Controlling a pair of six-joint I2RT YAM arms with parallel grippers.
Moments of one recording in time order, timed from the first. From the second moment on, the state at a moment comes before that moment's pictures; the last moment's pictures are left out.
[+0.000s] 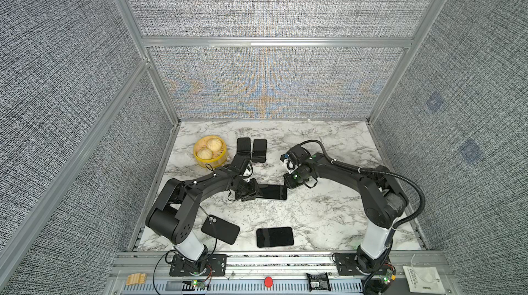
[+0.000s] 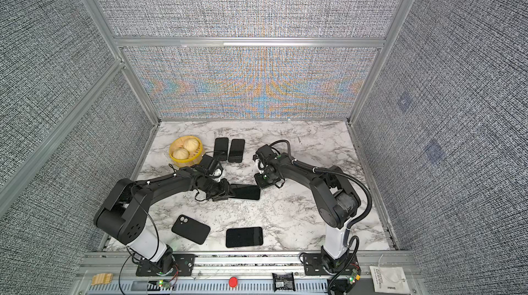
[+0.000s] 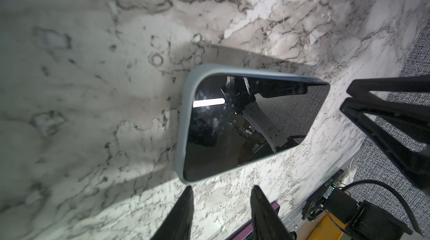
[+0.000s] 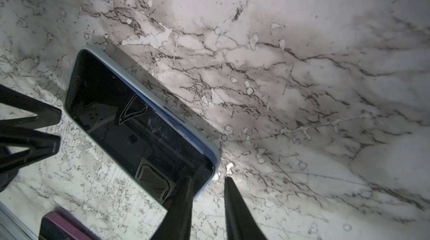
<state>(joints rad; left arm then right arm) -0.50 1.65 0.87 -0.46 0.52 -0.64 0.63 1.86 1.25 -0.63 -0.20 0.15</state>
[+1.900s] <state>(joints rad) -0.50 1.63 0.86 -0.40 0.52 -0.64 0.62 1.82 1.25 -0.65 -0.28 0.17</state>
